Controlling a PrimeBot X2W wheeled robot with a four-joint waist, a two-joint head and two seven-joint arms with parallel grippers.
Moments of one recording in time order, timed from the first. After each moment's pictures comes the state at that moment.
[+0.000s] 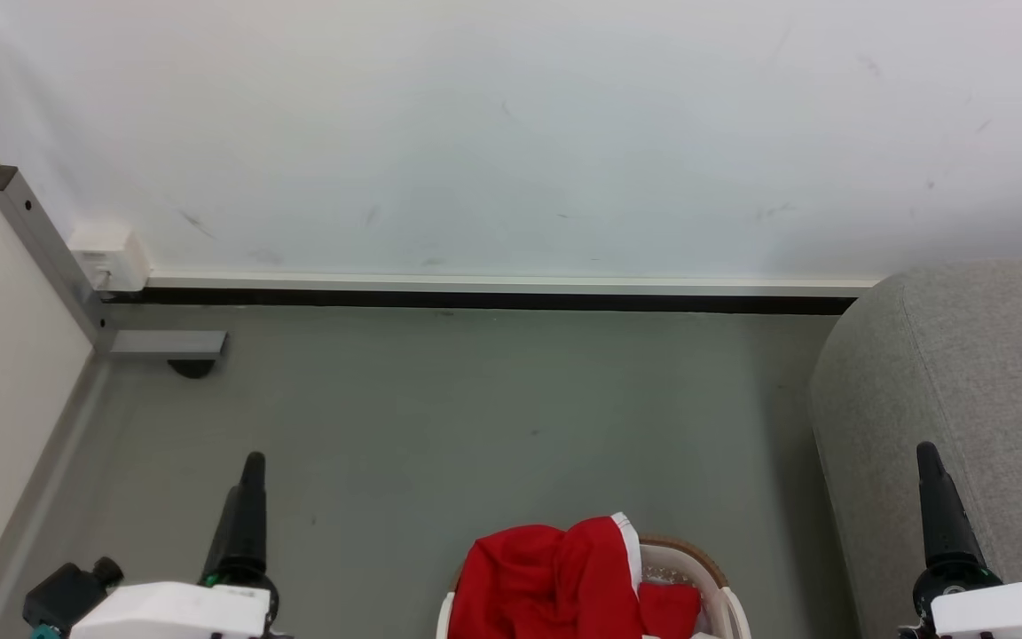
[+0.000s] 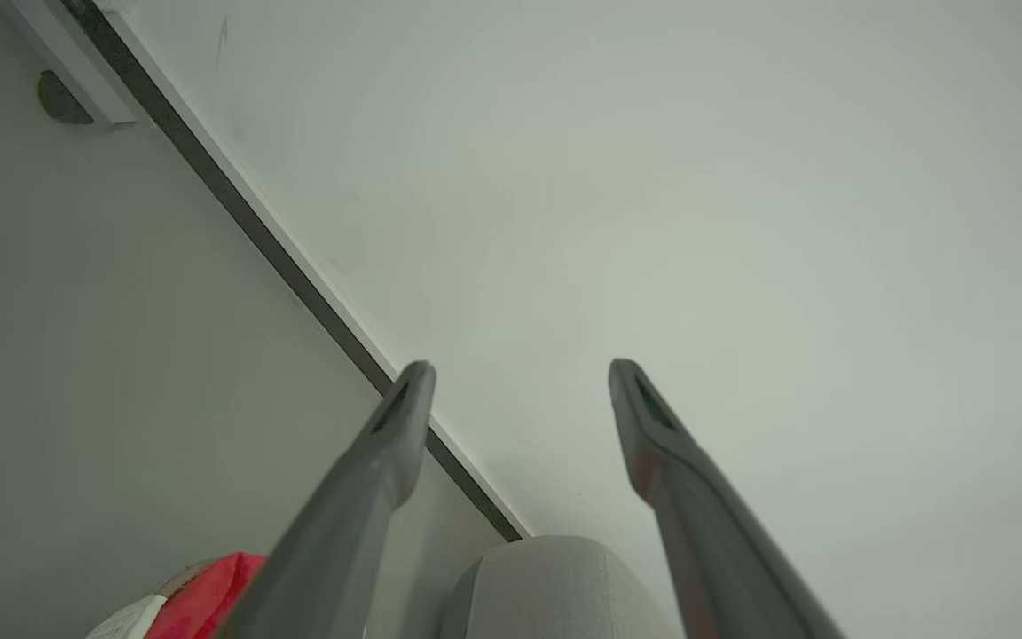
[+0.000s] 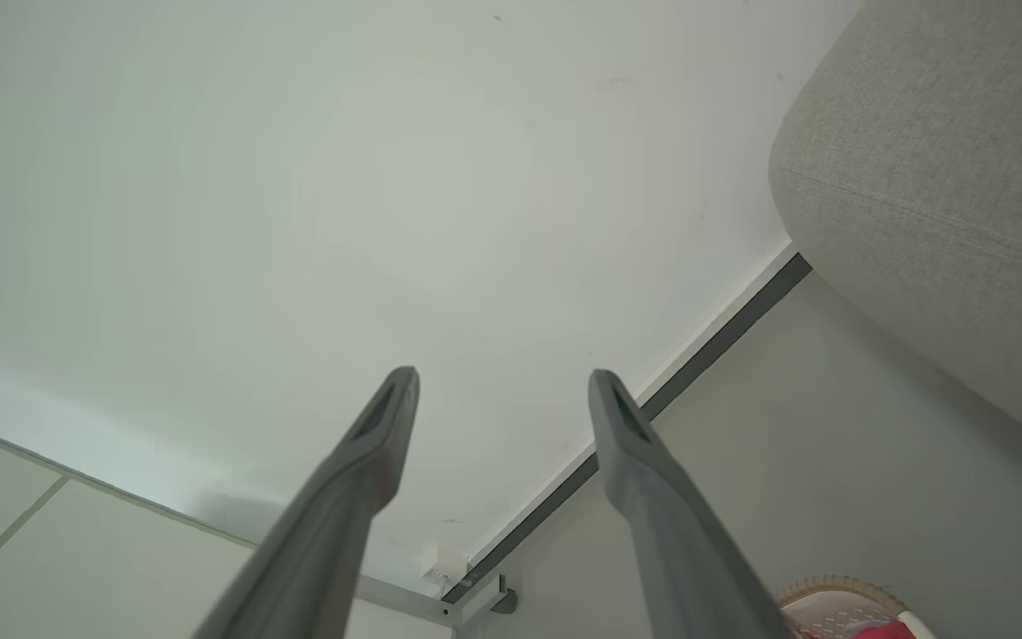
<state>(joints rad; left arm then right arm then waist) -0.08 0.04 0.03 0.16 -1.09 -0.08 -0.04 -0.07 -0.06 0.00 0.17 1.19 0.13 -0.04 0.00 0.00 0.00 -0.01</state>
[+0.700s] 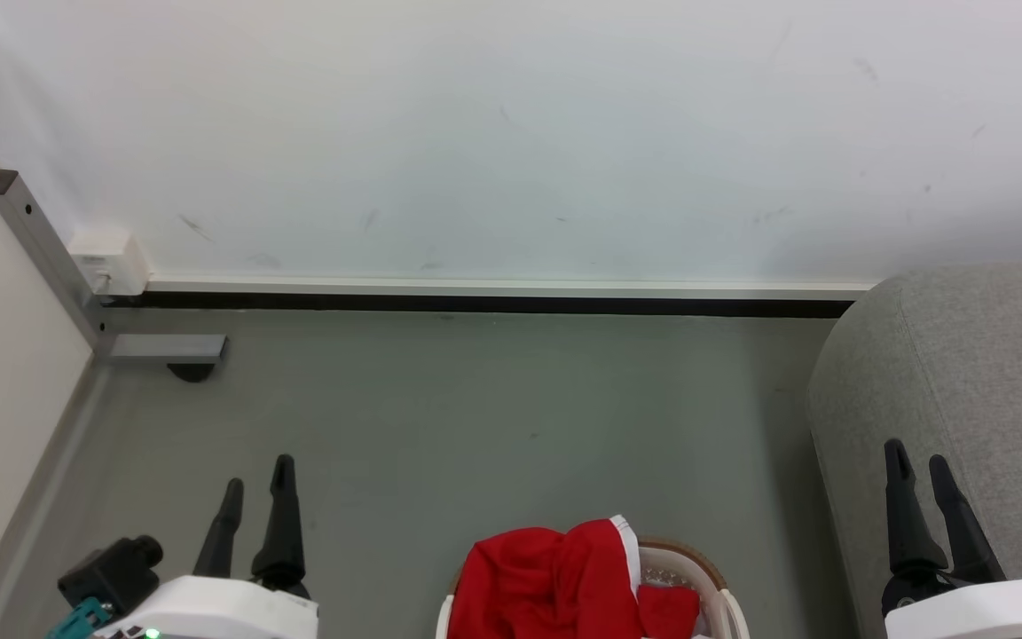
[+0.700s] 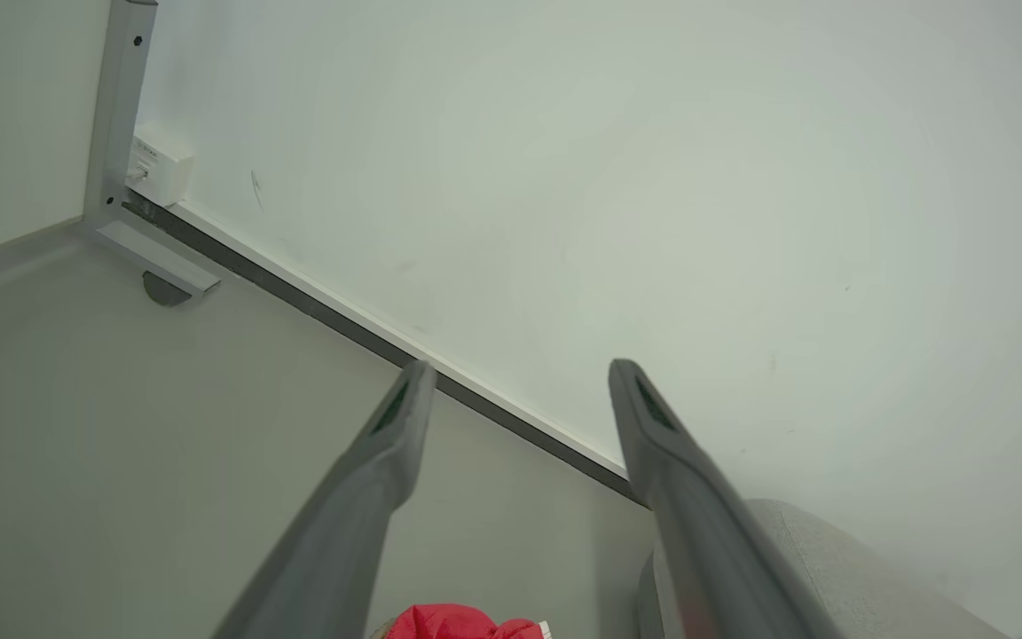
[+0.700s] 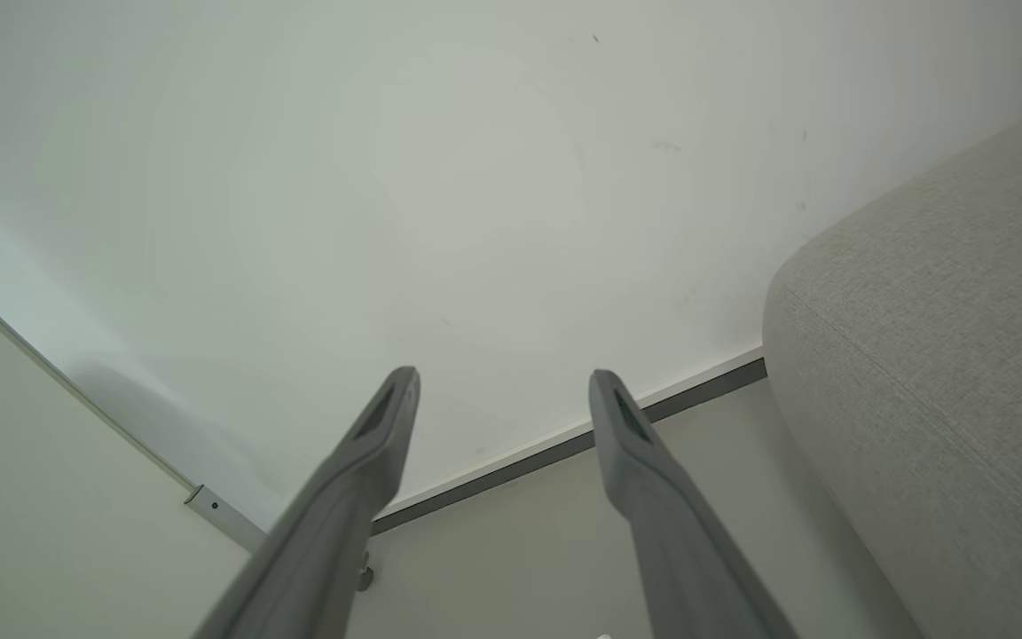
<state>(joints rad) -0.08 0.04 -0.02 0.14 -0.65 0.00 -0.11 -0.08 -0.08 0.04 0.17 0.79 0.13 -0.11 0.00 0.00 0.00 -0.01</state>
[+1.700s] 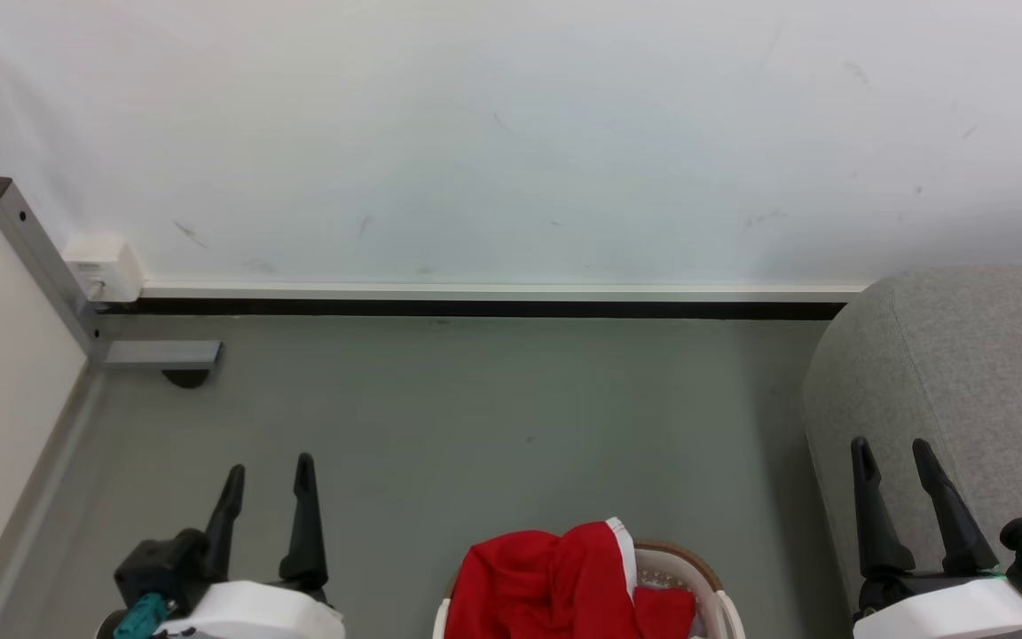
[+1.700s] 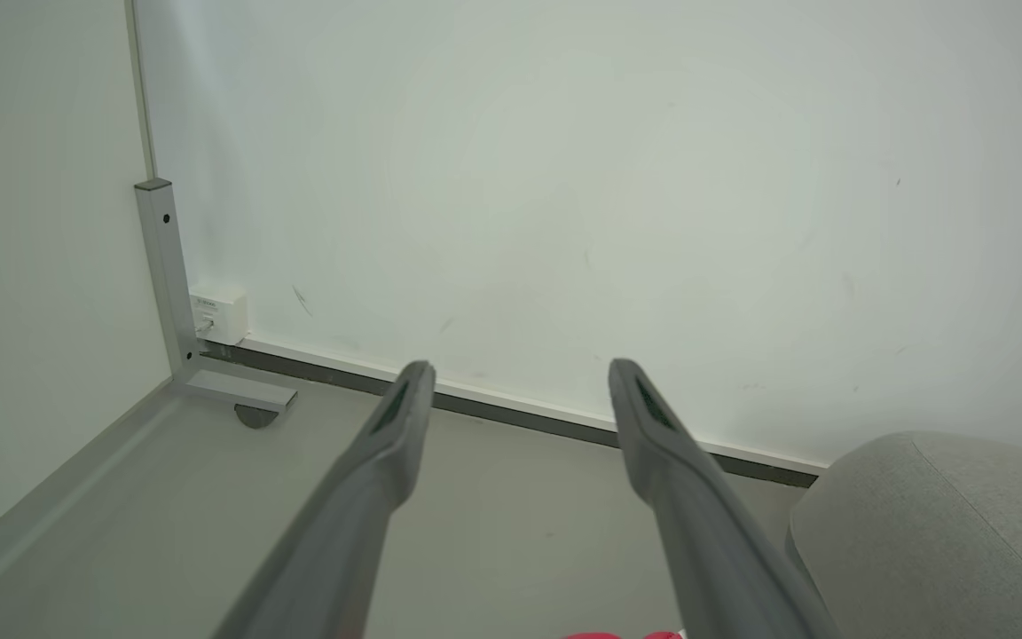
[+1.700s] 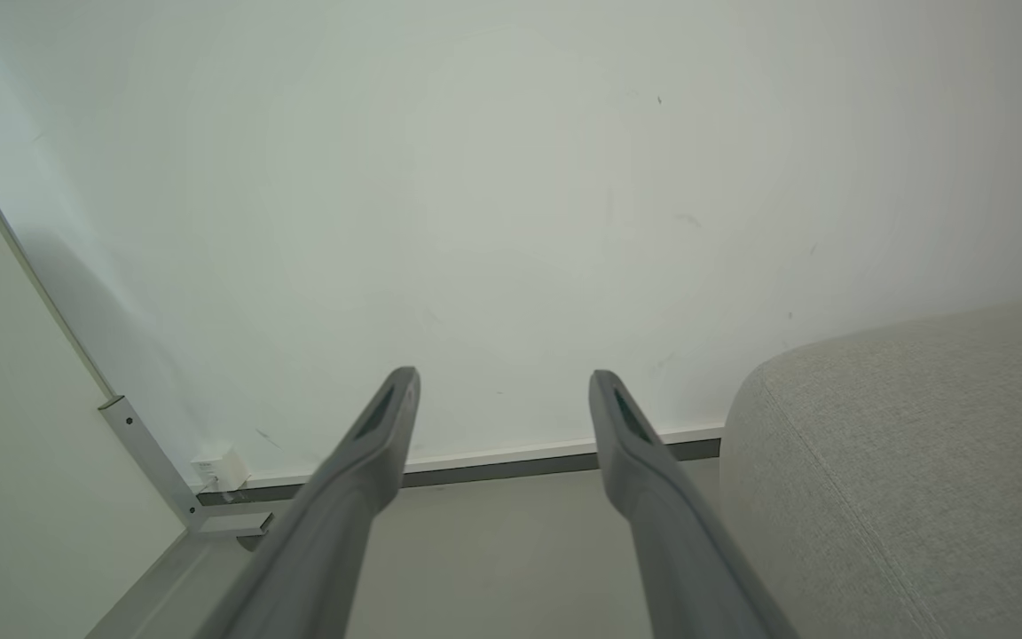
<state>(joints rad) -0.08 0.08 -0.11 0.14 -0.32 0.09 -0.19 -0.10 -0.09 0.07 0.19 0.47 0.13 -0.19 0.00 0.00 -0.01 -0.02</state>
